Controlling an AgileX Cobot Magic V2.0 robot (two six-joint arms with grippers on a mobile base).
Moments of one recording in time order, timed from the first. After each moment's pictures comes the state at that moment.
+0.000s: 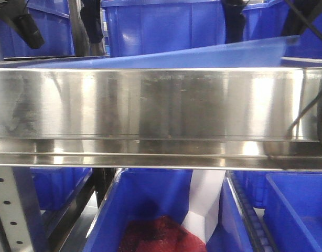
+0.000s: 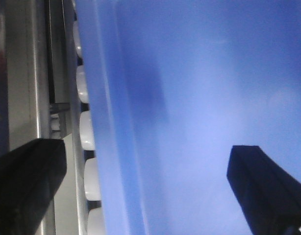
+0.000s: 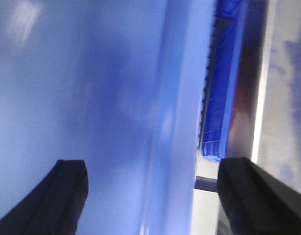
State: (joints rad) left arm -0.42 1.78 -1.74 -0.03 1.16 -0.22; right arm 0.42 1.67 -1.55 -0.14 1.07 0.38
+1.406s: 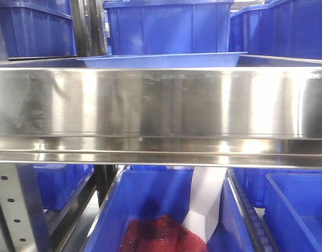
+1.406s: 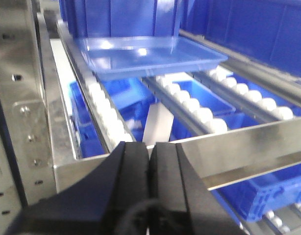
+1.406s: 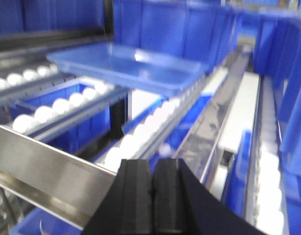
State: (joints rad) left arm -0.57 0.26 -0.51 0.07 0.52 -0.18; right arm 0.42 0.23 -0.38 -0.14 0.35 0.15
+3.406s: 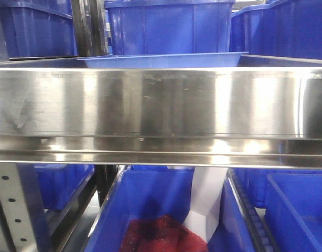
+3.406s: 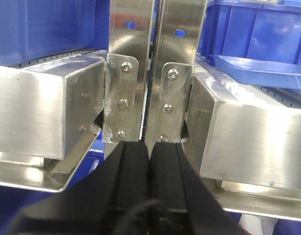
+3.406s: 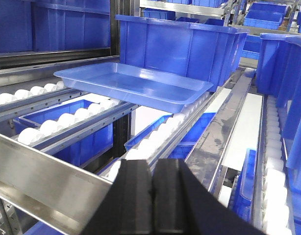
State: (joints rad) left arm -0.04 -0.01 0.03 -0.10 0.10 0.01; right arm 0.42 0.22 -0.35 -0.15 0.28 0.15
